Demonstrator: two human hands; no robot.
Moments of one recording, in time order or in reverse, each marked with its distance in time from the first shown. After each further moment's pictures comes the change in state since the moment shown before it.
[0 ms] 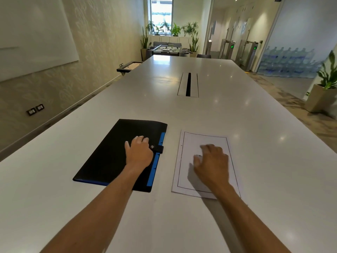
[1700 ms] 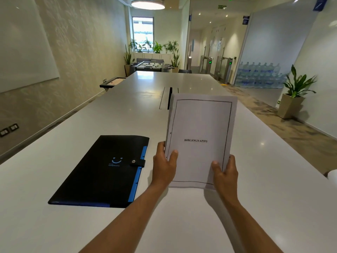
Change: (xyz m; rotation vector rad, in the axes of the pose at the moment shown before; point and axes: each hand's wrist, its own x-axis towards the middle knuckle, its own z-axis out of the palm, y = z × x) left_hand -0.053 0.143 -0.031 -1.211 0.071 0.091; right_hand -0.018 0.075 -0.032 0.914 0.324 0.323
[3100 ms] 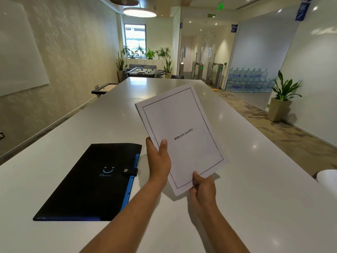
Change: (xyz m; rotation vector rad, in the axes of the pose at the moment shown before) left_hand 0.029 0.030 0.020 -0.149 0.172 -0.278; right_hand -0.021 -0.016 0.041 0.882 0.052 0.635
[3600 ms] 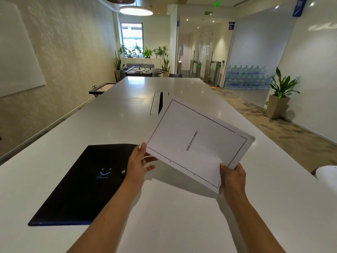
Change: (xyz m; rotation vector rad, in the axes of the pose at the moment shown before) left_hand 0.033 -0.027 -0.063 -0.295 -0.265 -0.167; right_hand 0.046 -0.065 -0.044 -0.409 0.127 -0.330
